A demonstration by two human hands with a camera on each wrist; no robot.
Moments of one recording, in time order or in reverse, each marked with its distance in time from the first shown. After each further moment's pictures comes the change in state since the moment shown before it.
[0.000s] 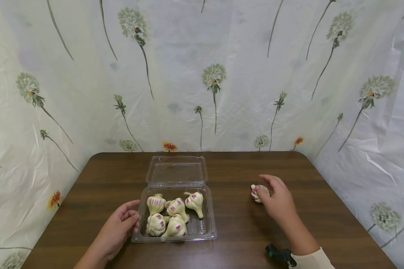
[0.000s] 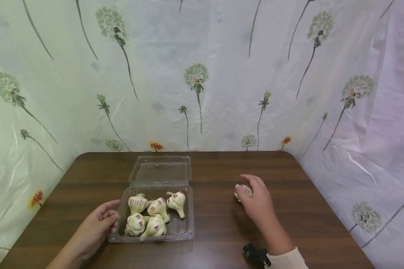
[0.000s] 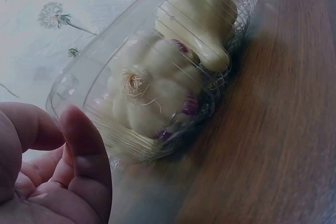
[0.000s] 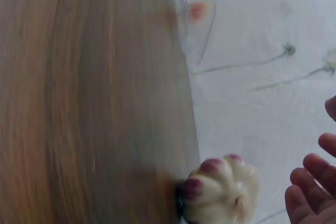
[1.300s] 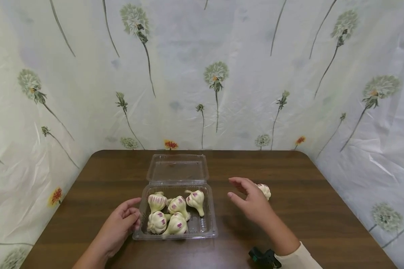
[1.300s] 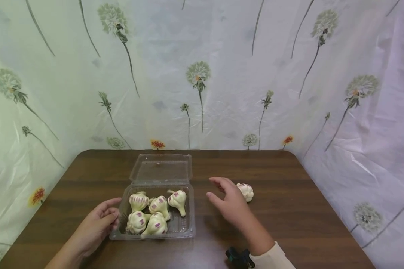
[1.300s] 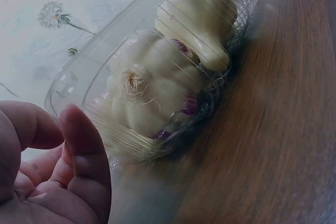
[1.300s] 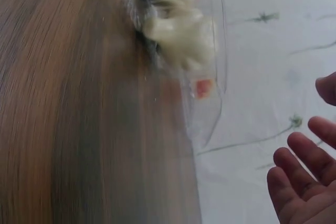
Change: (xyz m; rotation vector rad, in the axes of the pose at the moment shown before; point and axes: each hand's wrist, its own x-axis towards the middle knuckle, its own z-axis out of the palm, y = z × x) left_hand -0.002 0.002 -0.001 0.015 -0.006 0.009; right_hand -0.003 -0.055 0.041 0.195 -0.252 -0.115
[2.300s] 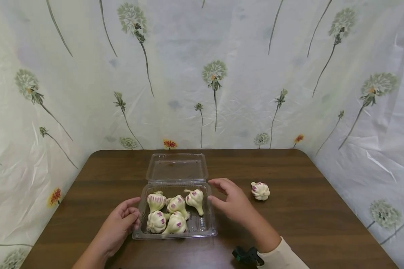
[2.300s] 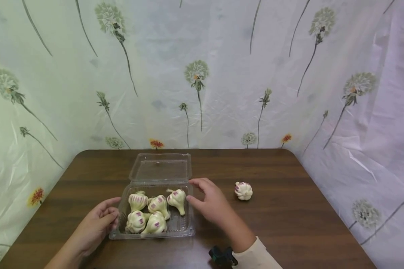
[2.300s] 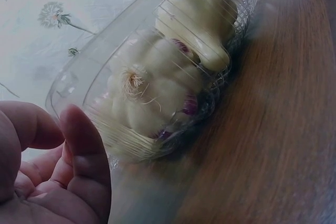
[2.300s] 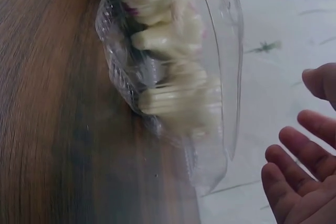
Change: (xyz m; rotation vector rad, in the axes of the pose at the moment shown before) left_hand 0.001 -0.002 0.001 -0.014 -0.002 0.005; right_hand 0.010 -0.030 0.037 0.024 -0.093 -0.061
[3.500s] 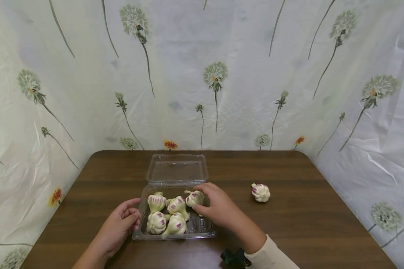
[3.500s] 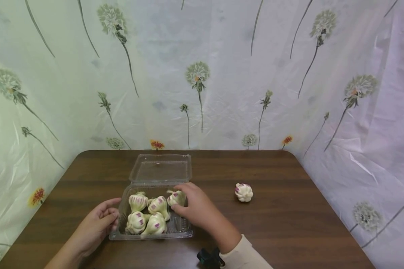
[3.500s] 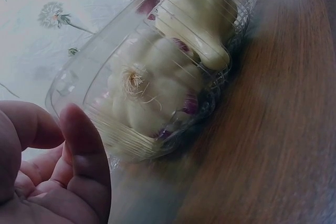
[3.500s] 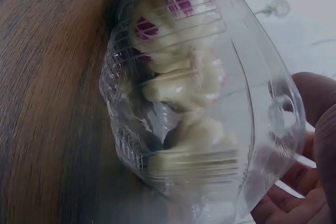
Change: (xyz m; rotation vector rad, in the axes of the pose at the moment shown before) left_hand 0.000 0.000 0.000 0.006 0.003 -0.010; right_hand 0.015 -0.017 0.031 -0.142 -0.164 -0.010
